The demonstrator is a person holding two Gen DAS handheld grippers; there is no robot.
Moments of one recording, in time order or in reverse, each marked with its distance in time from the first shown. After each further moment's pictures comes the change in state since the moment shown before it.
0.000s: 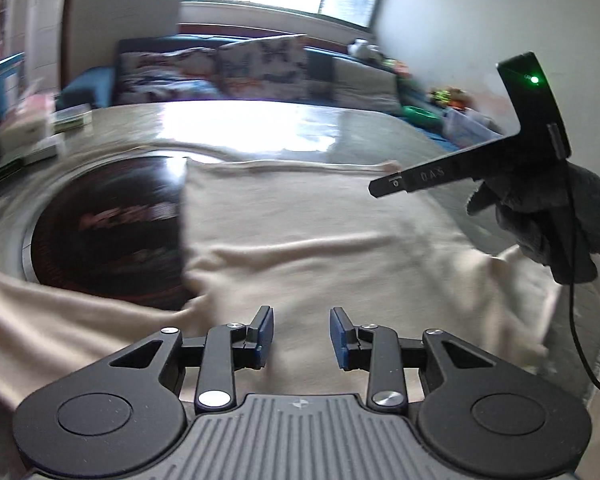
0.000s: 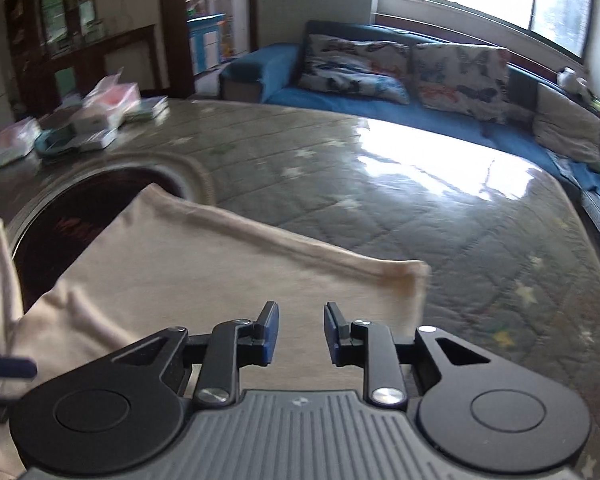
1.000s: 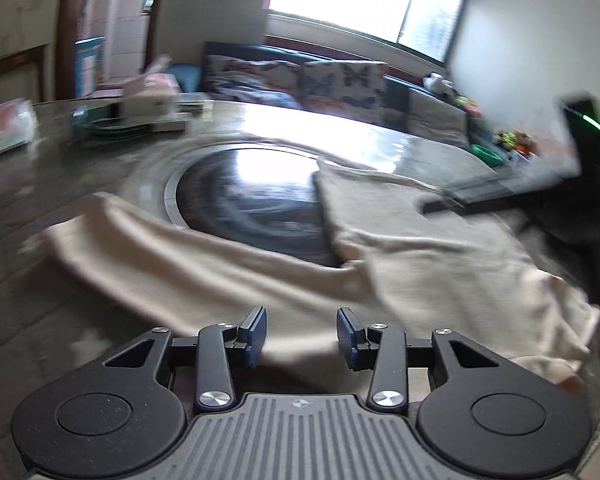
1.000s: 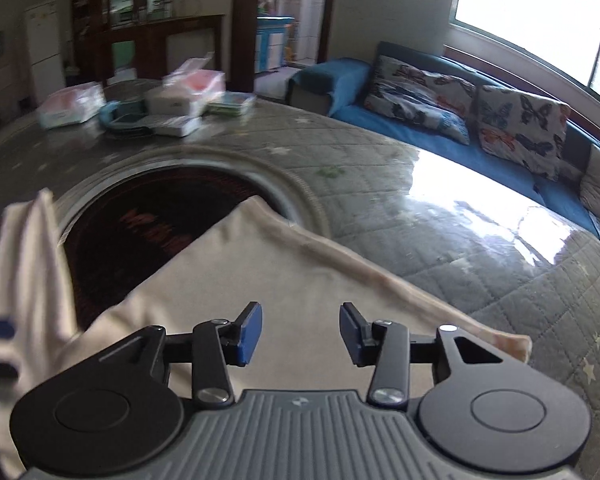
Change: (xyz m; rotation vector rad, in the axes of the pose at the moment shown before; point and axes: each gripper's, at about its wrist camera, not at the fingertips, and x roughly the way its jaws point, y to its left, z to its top) left arm -0.060 0.067 -0.035 -0.160 -0.082 0.172; right arm 0.004 0.088 0.008 -0.191 -0.043 0.080
